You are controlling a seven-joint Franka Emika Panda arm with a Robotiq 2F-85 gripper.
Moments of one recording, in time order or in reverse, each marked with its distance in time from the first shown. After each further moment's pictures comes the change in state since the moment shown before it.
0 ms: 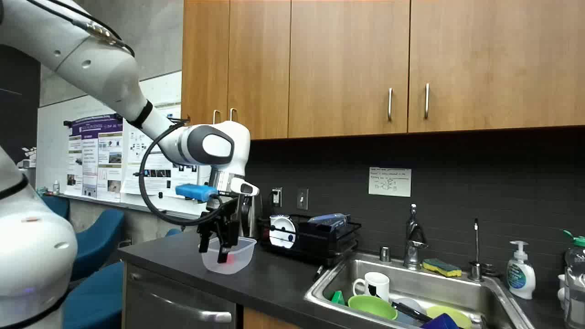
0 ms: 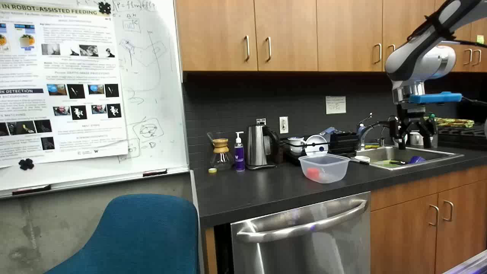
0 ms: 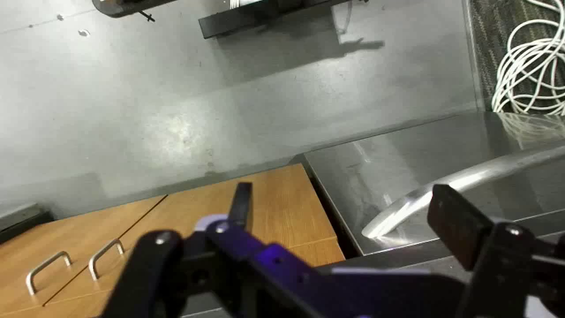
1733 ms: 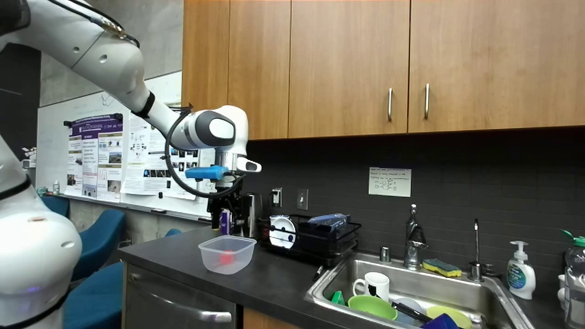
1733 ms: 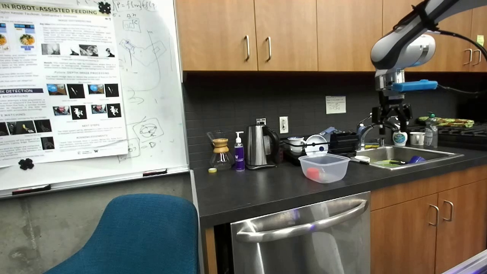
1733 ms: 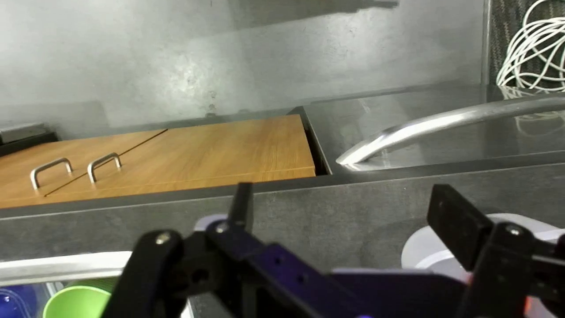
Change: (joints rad) arm 0.054 0.051 0.064 0.155 0.000 0.003 -0.019
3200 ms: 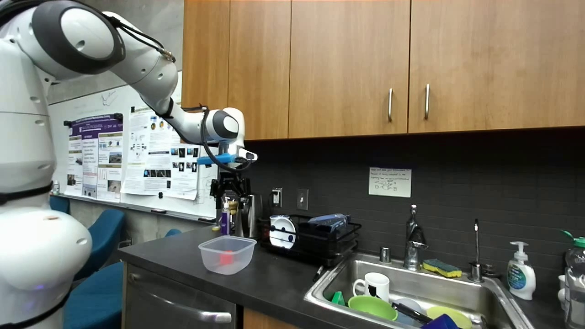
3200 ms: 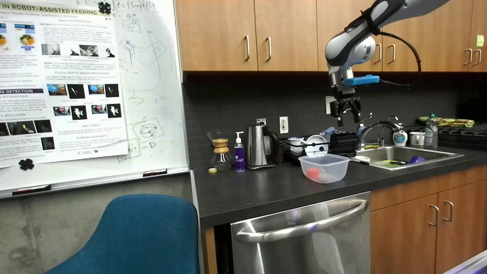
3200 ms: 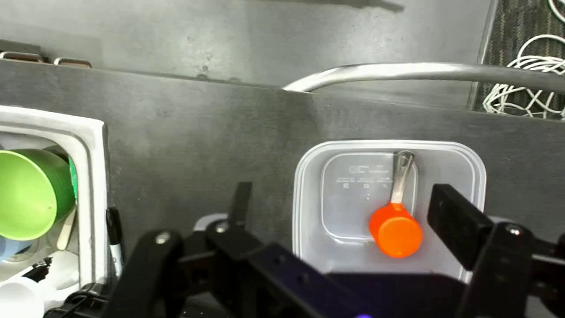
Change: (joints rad) arm 0.132 0.337 0.122 0.420 0.002 -0.133 0.012
